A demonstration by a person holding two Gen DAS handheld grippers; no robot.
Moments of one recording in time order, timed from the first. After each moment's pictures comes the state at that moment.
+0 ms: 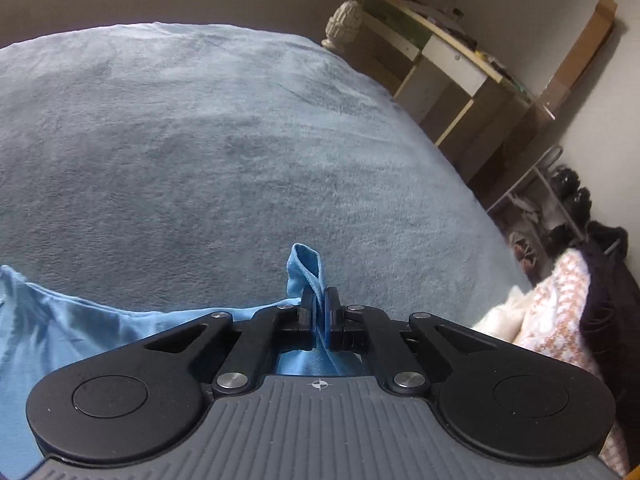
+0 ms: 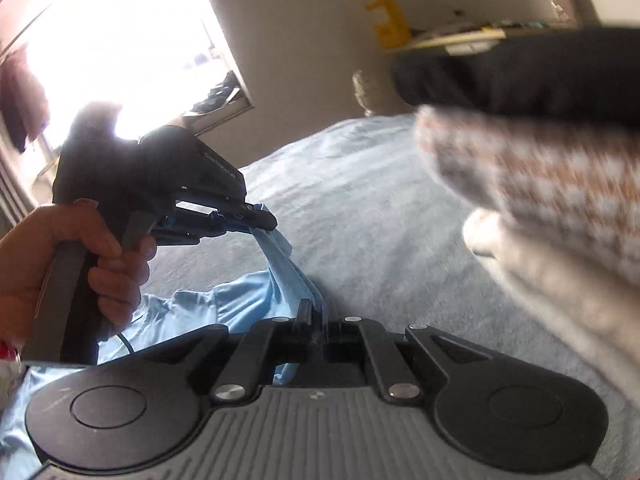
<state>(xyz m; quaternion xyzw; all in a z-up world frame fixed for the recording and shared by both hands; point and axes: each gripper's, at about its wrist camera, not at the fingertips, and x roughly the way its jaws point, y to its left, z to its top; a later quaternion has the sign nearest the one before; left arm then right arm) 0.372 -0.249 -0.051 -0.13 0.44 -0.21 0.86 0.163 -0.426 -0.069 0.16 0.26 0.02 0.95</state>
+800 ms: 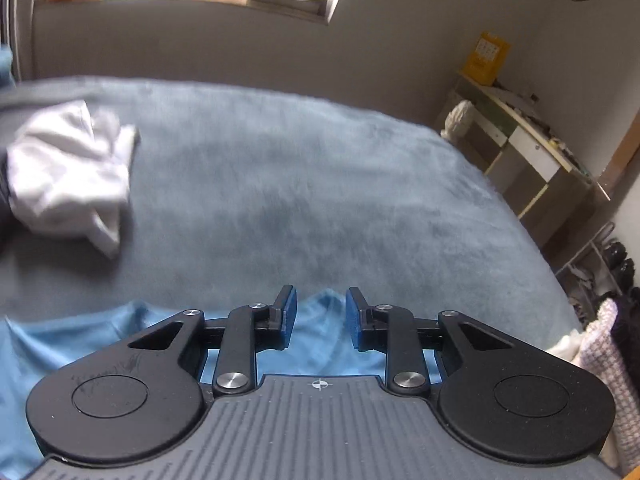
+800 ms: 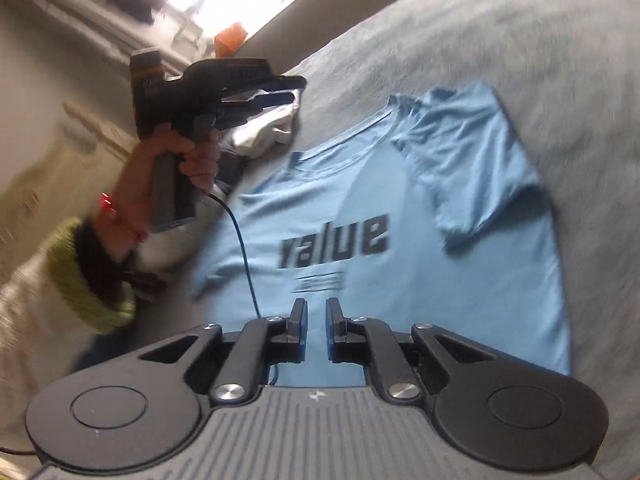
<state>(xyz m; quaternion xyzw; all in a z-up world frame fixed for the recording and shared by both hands) 0.319 -0.022 0.032 -0.11 0.35 -0.08 0.93 0.109 -0.330 -0.024 0.28 0.48 0.28 0.78</state>
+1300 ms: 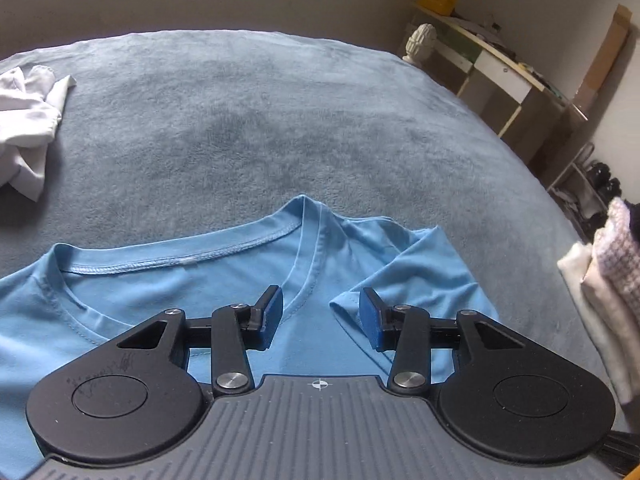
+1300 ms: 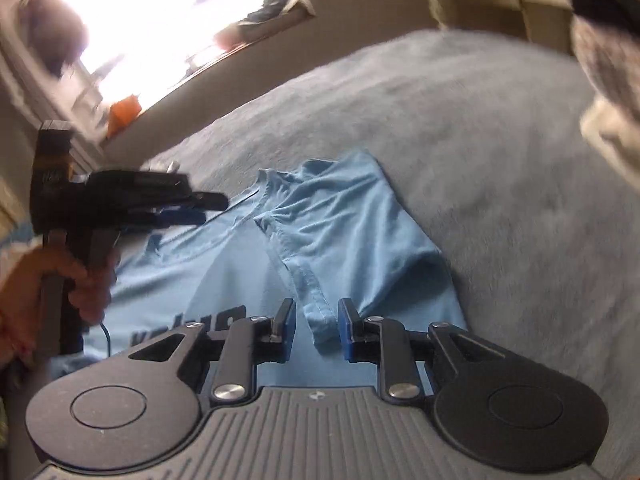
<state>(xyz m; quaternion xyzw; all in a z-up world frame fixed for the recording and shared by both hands) 0.319 -0.065 -0.083 -0.09 0.43 -0.17 0.88 0.143 -0.284 -0.071 0.11 0.37 0.10 0.91</state>
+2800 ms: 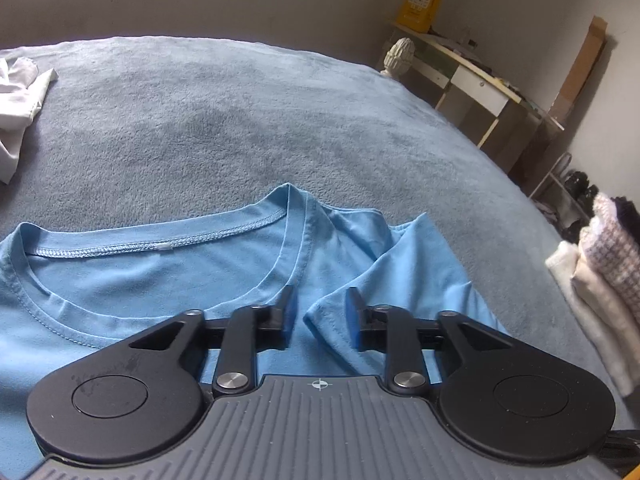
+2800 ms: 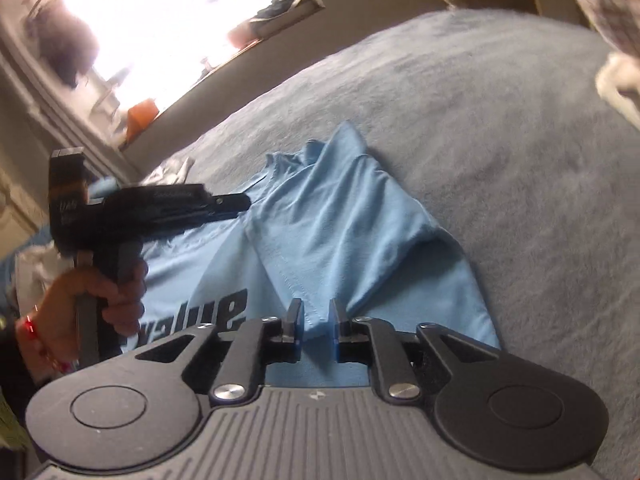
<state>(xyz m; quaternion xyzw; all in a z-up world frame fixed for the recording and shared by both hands) 0.304 -0.057 -0.107 -0.12 0.40 -0.21 0.89 0.141 -0.330 -0.106 0.27 0.39 0.11 0.87</state>
